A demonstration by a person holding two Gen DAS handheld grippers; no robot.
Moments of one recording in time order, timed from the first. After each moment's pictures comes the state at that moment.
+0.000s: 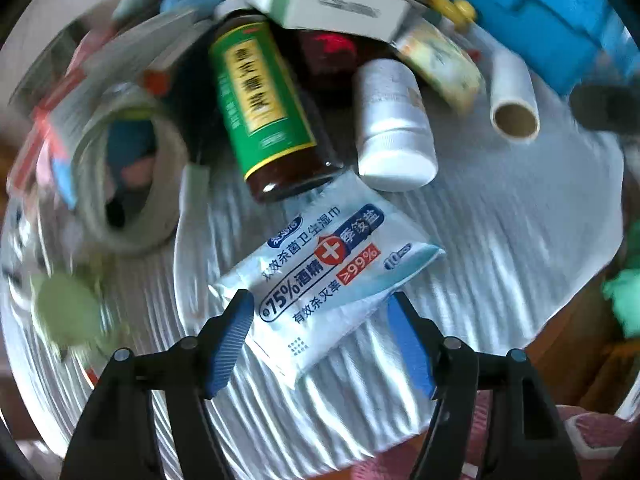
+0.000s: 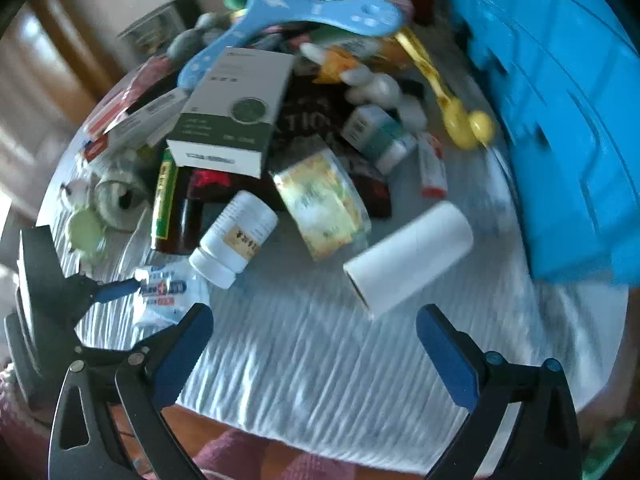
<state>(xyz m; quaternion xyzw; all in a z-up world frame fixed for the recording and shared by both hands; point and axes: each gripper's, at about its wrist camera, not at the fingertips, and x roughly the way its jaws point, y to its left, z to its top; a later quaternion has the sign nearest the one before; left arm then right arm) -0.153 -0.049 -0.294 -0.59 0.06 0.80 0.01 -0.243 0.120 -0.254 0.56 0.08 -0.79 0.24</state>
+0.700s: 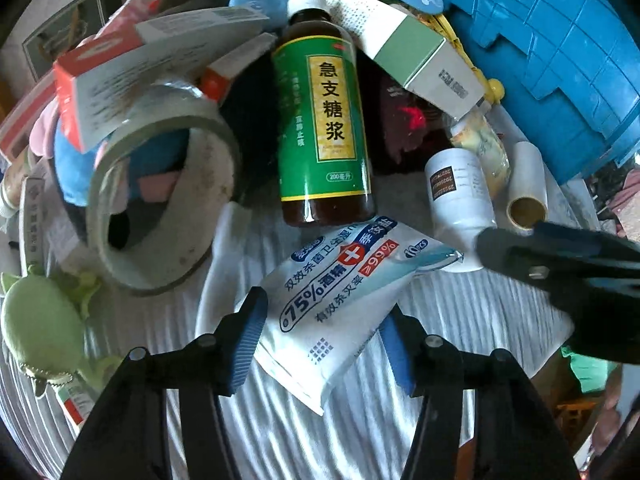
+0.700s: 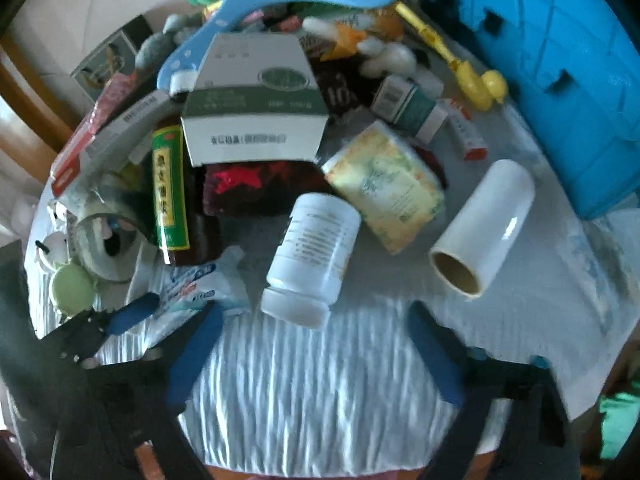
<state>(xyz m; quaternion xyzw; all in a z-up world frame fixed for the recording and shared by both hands) -0.151 -0.096 -0.292 -0.54 -0.07 0.84 0.02 -0.232 0.054 -0.290 0.57 0.01 -0.81 0.16</state>
